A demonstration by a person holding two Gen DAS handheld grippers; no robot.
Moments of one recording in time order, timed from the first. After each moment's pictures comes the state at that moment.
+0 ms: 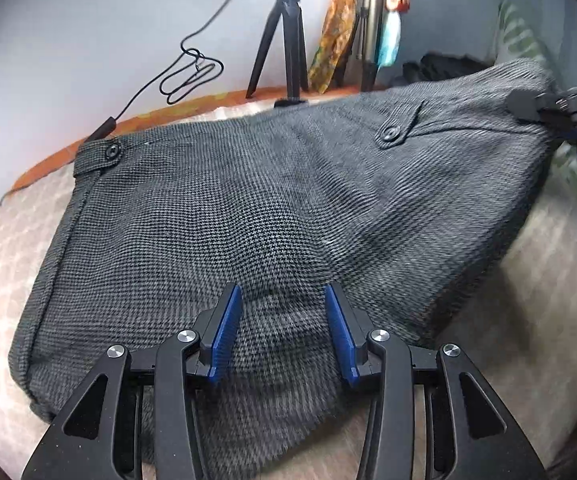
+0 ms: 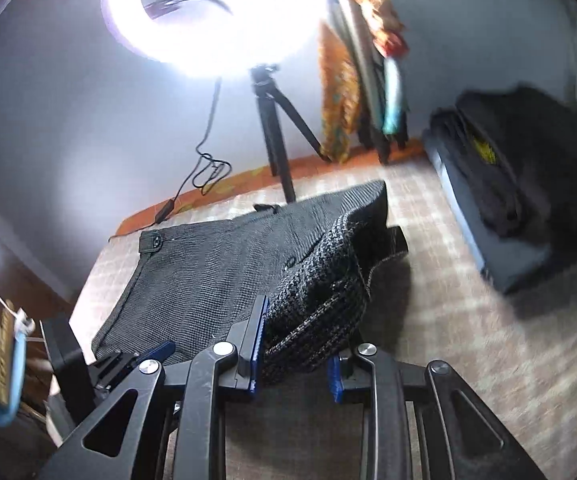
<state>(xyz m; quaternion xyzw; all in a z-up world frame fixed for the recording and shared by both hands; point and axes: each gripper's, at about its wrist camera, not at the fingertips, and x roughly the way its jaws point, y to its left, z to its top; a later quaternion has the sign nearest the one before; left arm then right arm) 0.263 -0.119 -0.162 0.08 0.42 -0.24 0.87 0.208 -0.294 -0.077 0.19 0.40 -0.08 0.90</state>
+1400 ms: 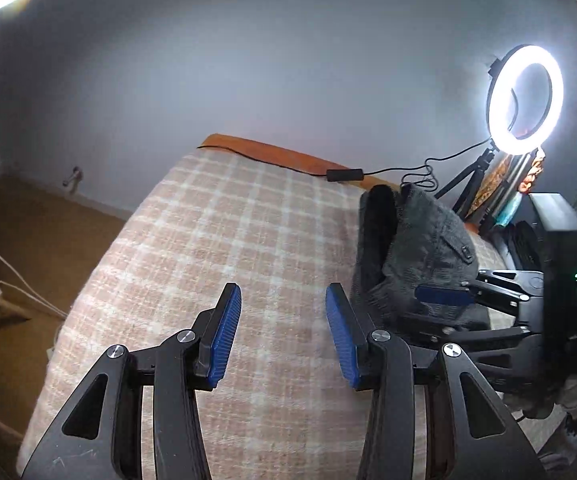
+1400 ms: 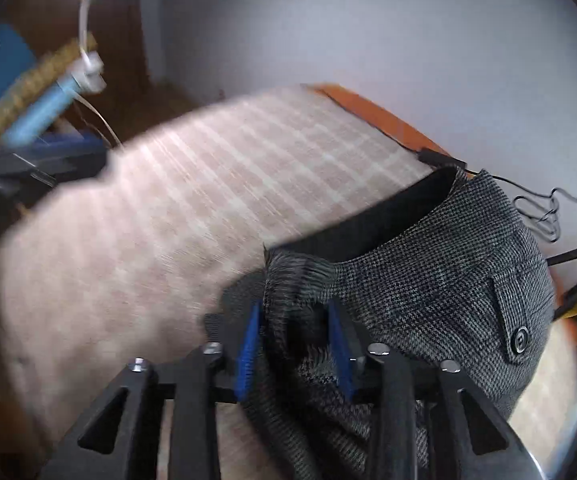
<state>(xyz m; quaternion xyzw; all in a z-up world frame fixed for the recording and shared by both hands) 0.235 0.163 -0.105 -0.12 0.36 -0.09 0.92 0.320 -0.005 -0.122 -0.12 0.47 0.21 0.85</state>
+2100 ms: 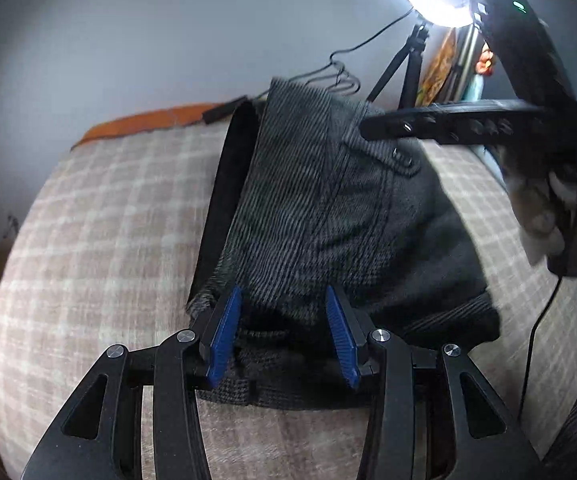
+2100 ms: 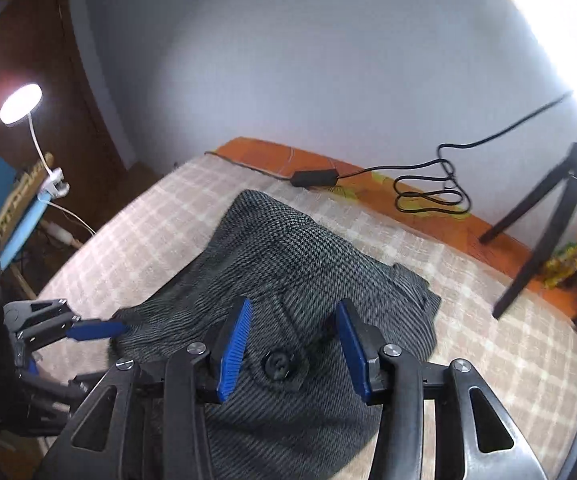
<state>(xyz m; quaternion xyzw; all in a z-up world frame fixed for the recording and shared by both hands) 0.273 0.032 -0.153 0.02 0.43 -0.18 0.88 0.391 -0.143 -0.115 -0.03 0.45 0.16 0.88</state>
